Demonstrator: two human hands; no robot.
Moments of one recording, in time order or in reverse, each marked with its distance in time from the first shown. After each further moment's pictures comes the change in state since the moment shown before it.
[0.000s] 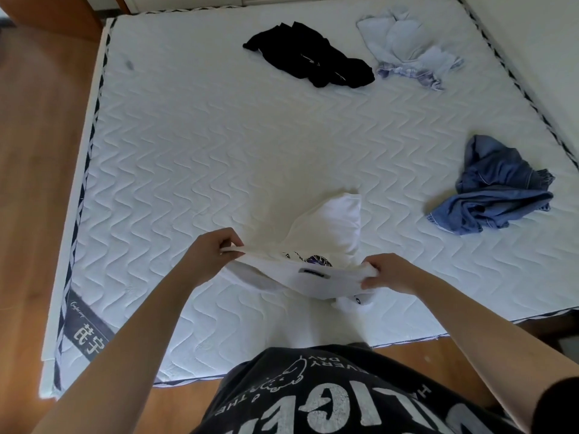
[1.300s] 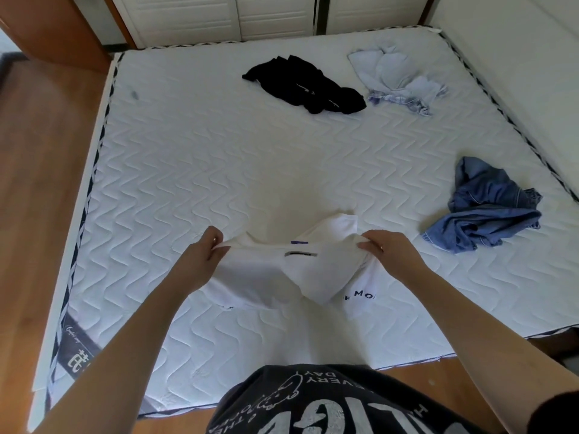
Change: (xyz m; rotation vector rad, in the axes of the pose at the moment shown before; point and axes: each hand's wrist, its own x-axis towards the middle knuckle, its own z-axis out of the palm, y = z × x) left_hand 0.012 -0.001 -0.024 0.131 0.123 0.018; right_hand 0.005 -0.035 -0.046 -0.036 0.559 -0.211
